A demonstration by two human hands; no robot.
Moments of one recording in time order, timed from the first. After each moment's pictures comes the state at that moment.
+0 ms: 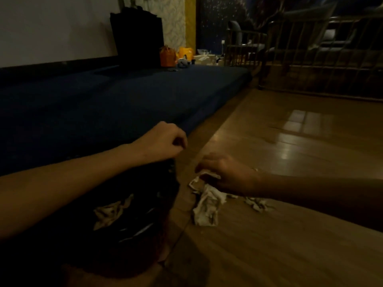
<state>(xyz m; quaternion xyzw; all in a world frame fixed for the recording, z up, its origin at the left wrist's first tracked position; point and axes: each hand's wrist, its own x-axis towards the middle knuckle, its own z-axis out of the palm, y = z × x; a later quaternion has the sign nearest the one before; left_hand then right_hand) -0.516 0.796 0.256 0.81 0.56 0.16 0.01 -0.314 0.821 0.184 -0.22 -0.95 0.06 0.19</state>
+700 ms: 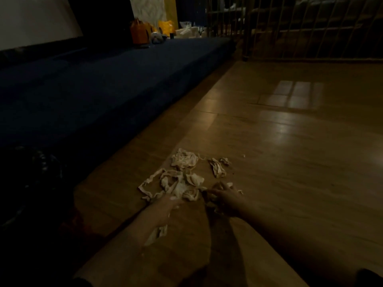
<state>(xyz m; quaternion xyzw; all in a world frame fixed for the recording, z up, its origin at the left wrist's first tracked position) -0.370 0.924 -0.024 0.73 0.63 -0.11 0.25 -0.140 0.984 -0.073 -0.51 -0.84 0.18 -0.03</state>
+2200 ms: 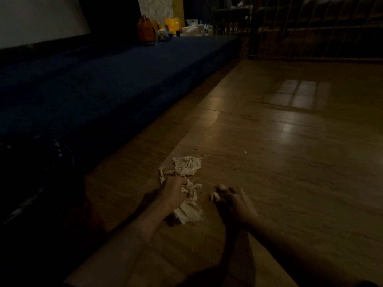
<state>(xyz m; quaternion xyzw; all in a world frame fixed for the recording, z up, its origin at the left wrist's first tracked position) -0.339 0.922 -0.013 0.70 0.68 0.16 0.16 -0.118 0.947 -0.101 -0.54 -0.82 0.15 0.12</state>
